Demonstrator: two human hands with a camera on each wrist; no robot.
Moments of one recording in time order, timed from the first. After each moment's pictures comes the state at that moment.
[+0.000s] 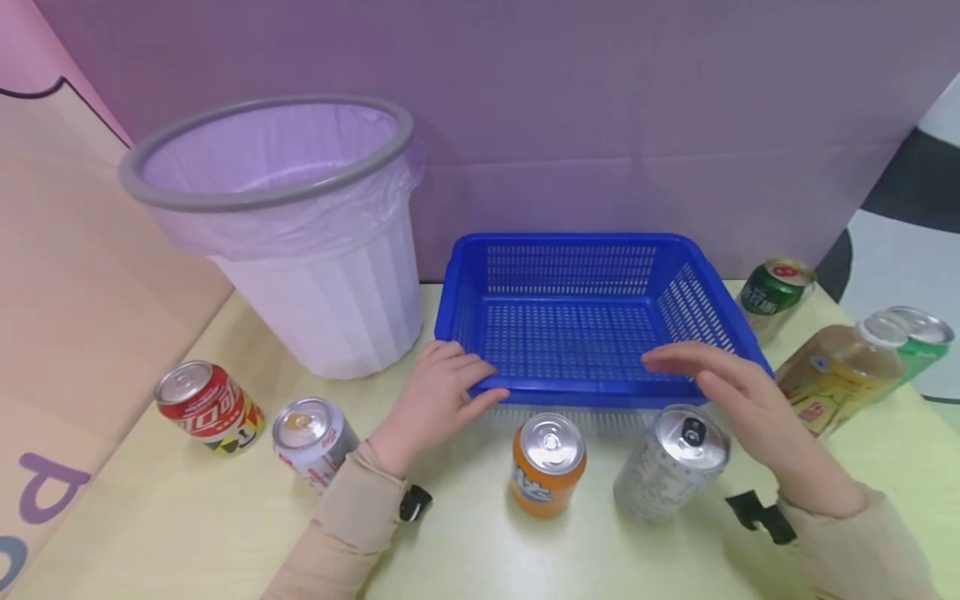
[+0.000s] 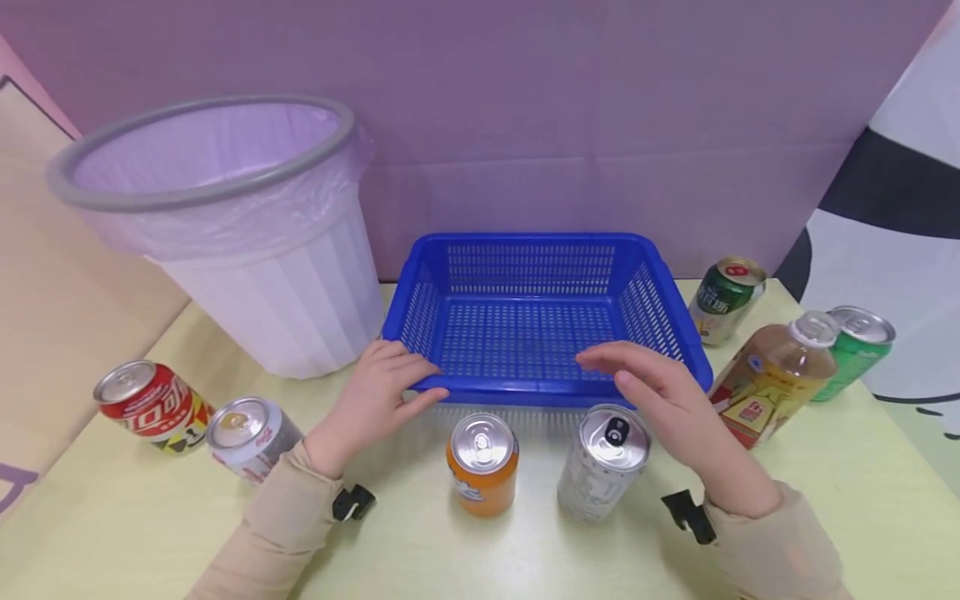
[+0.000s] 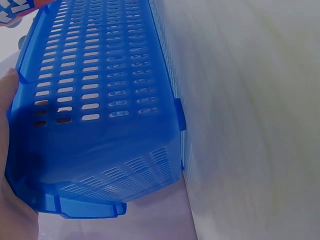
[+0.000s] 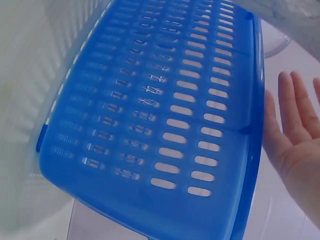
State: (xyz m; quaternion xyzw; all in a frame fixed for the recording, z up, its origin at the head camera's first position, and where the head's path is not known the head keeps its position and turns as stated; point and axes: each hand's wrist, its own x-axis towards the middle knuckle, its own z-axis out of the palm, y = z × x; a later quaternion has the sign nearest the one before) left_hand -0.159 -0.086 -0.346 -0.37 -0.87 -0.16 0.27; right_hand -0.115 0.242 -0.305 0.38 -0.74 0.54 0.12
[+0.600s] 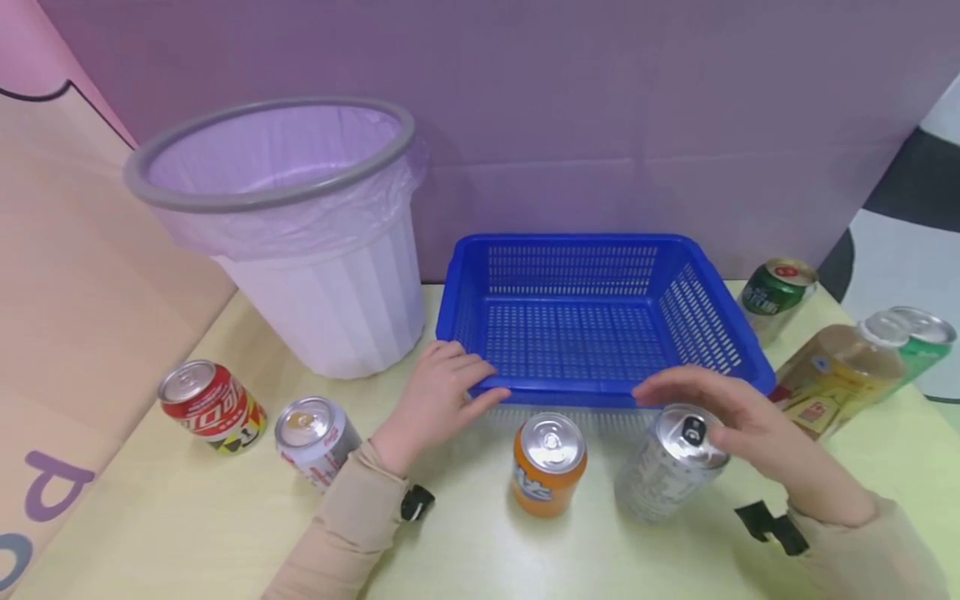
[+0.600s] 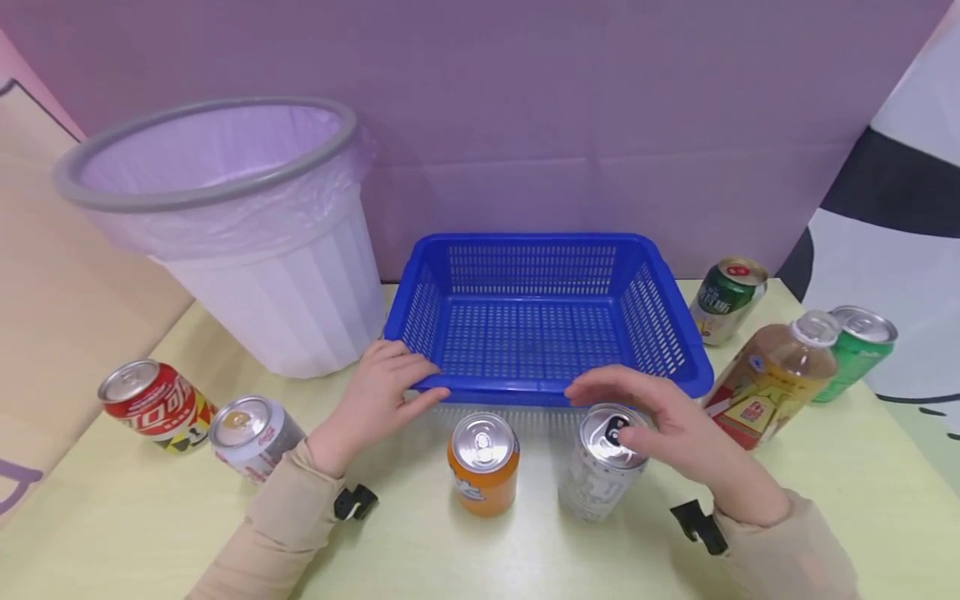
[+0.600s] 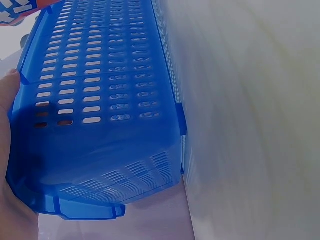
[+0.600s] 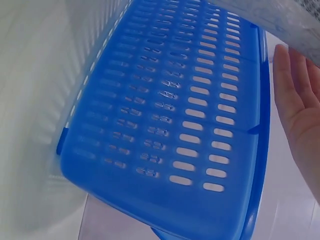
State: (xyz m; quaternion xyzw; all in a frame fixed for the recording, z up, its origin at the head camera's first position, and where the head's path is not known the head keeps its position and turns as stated) left_hand -0.159 -0.086 -0.347 -0.37 -0.87 -0.16 0.27; right_hand -0.116 0.254 -0.315 0.51 -0.68 0.53 0.00
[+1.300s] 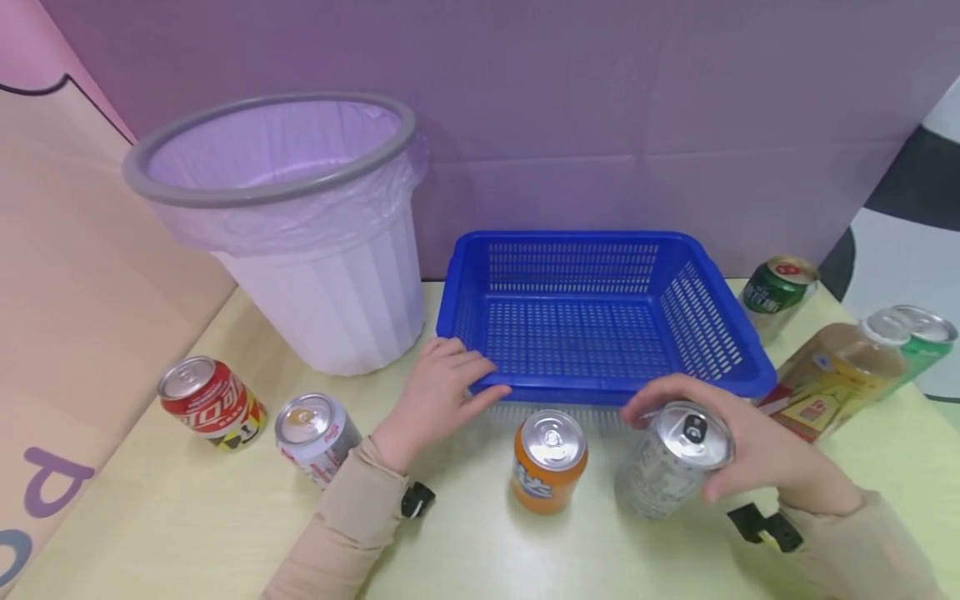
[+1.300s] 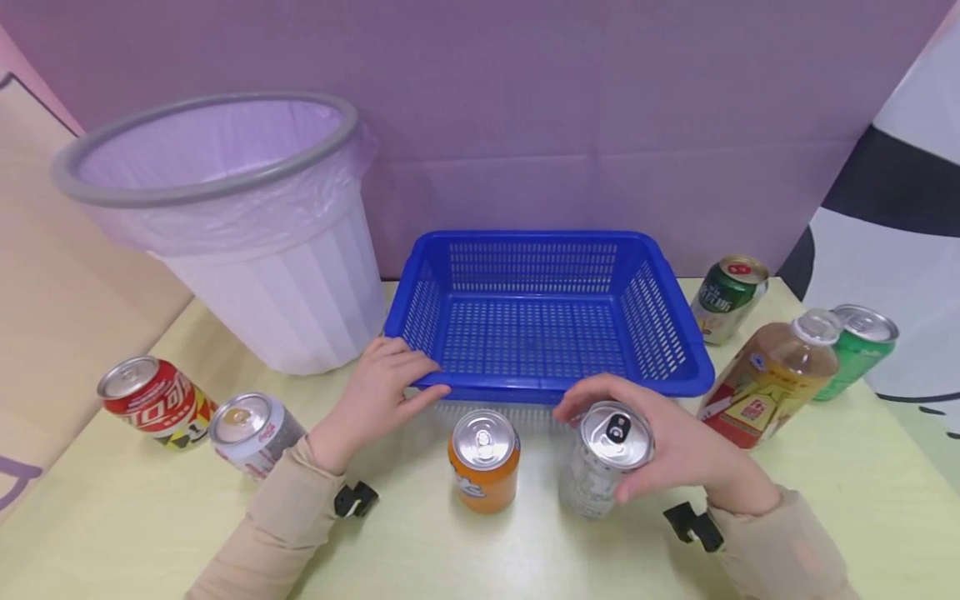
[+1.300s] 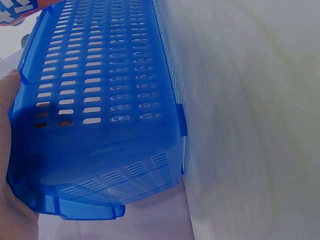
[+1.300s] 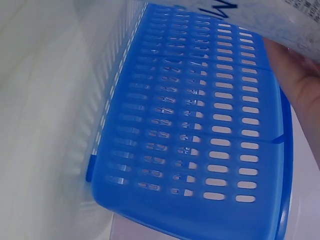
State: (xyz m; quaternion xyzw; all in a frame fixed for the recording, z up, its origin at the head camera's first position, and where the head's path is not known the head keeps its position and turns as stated) left_hand -0.159 -0.086 -0.347 -0.37 -0.87 -0.16 0.27; right_hand -0.125 0.252 -0.326 0.56 -0.61 0.55 -0.09
